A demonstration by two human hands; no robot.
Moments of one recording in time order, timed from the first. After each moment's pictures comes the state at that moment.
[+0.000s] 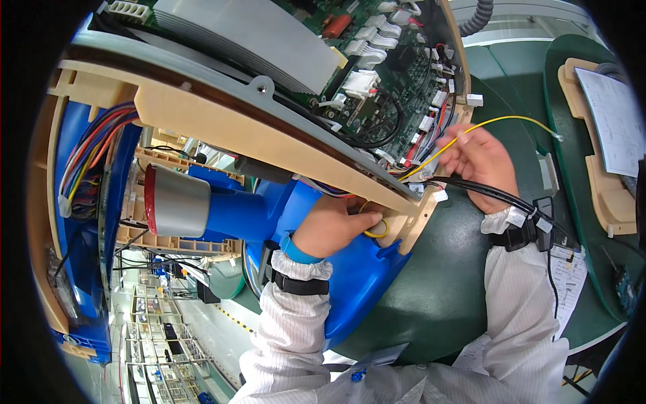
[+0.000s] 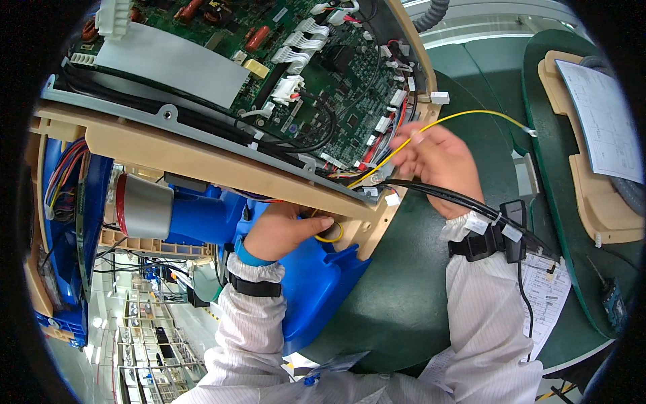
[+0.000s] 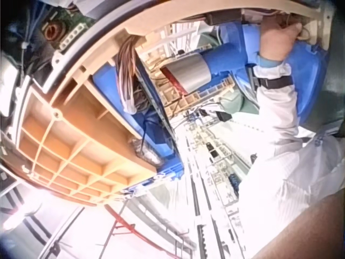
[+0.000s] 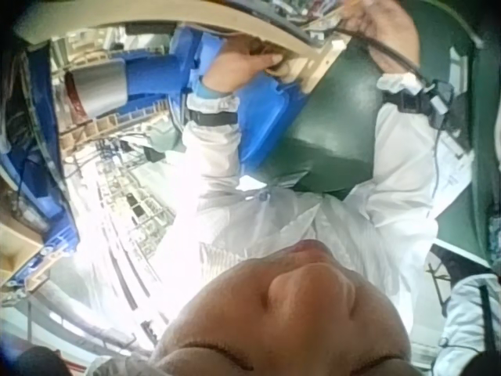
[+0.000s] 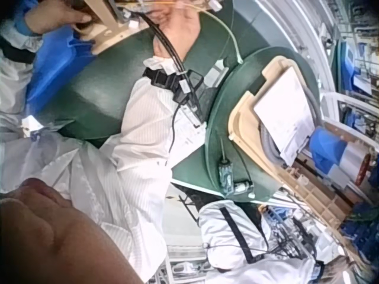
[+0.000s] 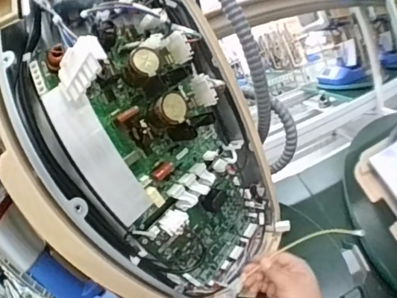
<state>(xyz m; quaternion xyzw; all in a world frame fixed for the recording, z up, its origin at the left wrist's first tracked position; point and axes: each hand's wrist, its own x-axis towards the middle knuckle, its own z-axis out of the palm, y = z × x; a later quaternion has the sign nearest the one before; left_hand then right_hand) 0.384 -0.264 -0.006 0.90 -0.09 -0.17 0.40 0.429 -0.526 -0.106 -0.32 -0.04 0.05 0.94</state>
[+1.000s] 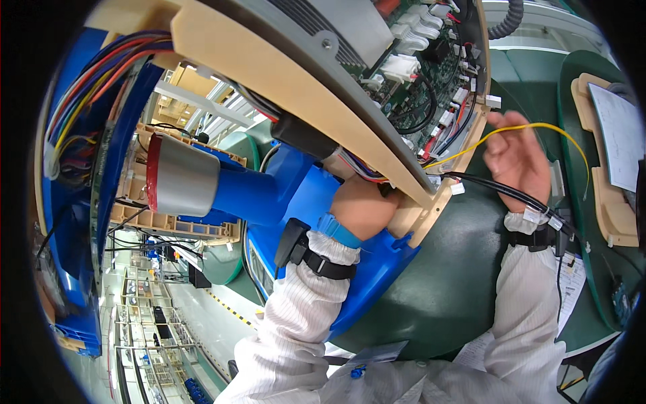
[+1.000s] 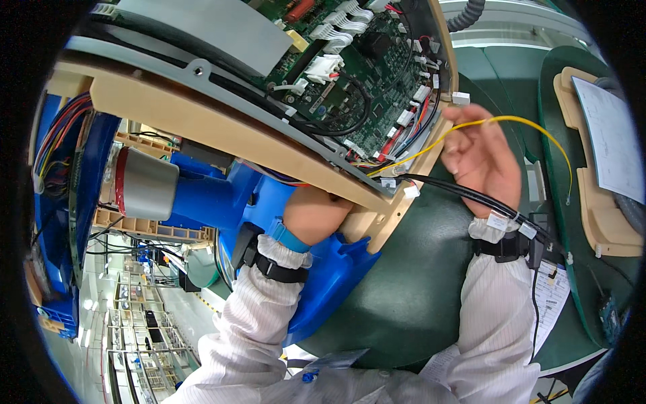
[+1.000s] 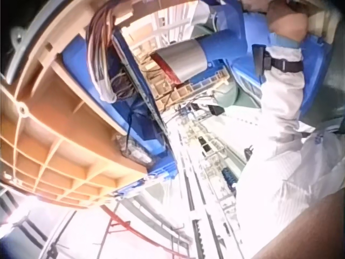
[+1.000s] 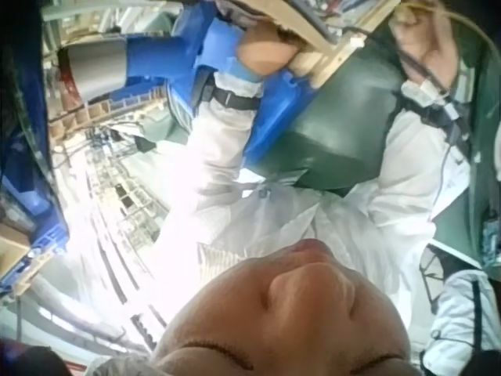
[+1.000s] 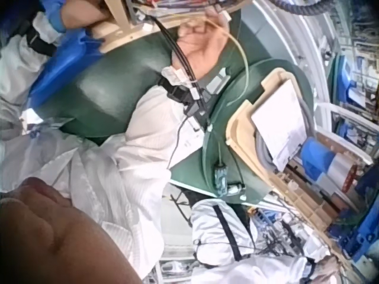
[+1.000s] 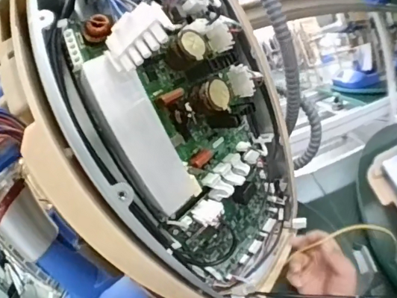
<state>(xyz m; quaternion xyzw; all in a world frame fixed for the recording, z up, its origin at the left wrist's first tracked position) 0.396 -0.267 -0.051 0.97 -0.21 0.00 0.09 0.422 -0.550 -0.097 -0.18 -0.15 -0.04 0.97</state>
